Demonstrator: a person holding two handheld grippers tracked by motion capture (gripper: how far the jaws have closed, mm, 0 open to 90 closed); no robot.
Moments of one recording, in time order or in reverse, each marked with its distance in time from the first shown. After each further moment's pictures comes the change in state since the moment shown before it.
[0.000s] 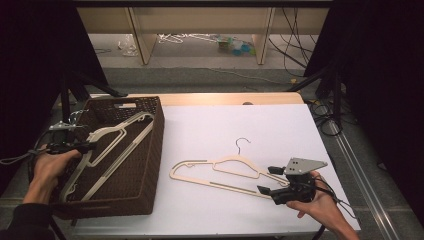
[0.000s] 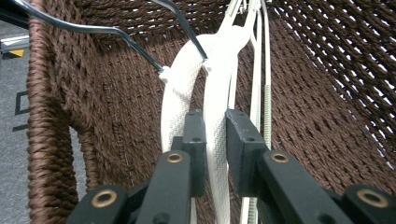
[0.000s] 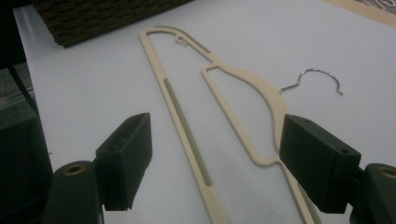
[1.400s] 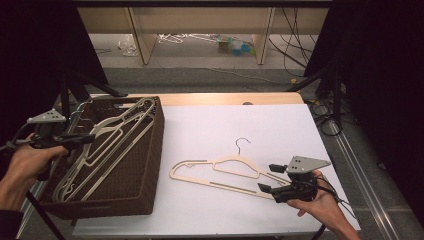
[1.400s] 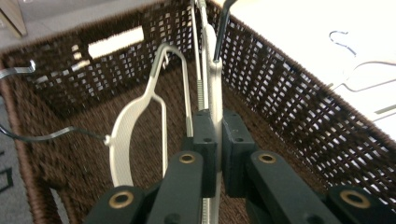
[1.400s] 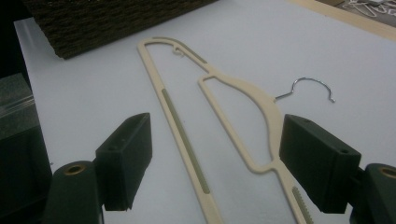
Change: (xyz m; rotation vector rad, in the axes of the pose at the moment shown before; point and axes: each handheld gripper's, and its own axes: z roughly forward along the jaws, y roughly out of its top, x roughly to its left) left arm -0.028 0.036 -0.058 -0.057 -0.178 0.195; right arm 0.000 0.005 -0.005 -0.032 -0.013 0.000
